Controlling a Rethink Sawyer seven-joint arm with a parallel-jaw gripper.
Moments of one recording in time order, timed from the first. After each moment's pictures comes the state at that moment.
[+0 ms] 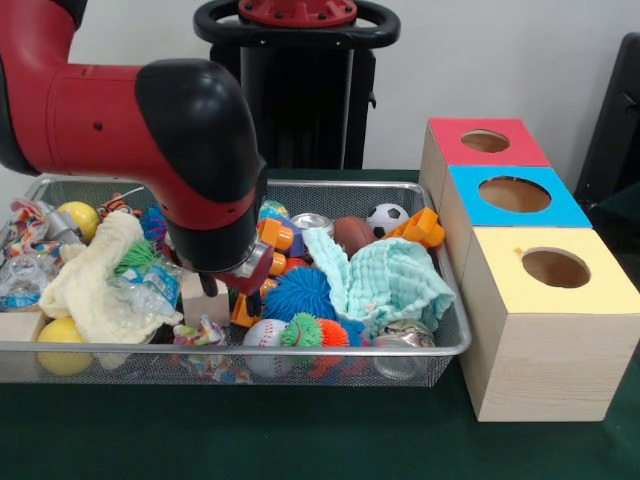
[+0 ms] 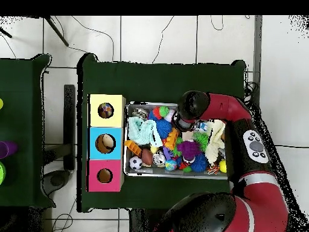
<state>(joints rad) -0.55 -0.31 0.32 1.17 -0.45 1.11 2.09</state>
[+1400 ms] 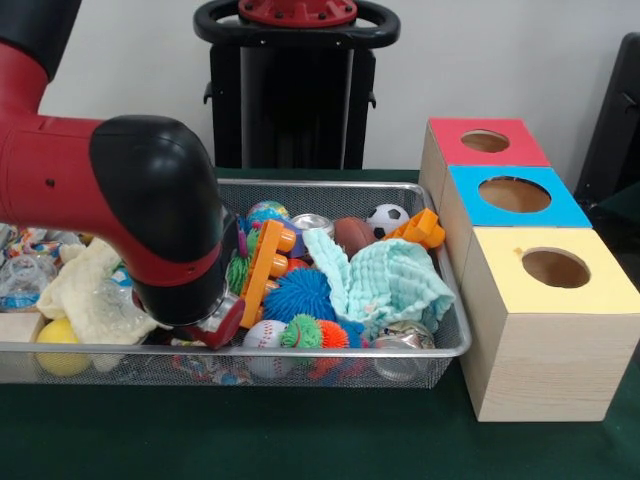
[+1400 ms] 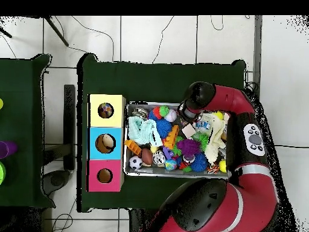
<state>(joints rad) -0.54 -0.18 0.31 0.95 -0.44 1.17 2.09</state>
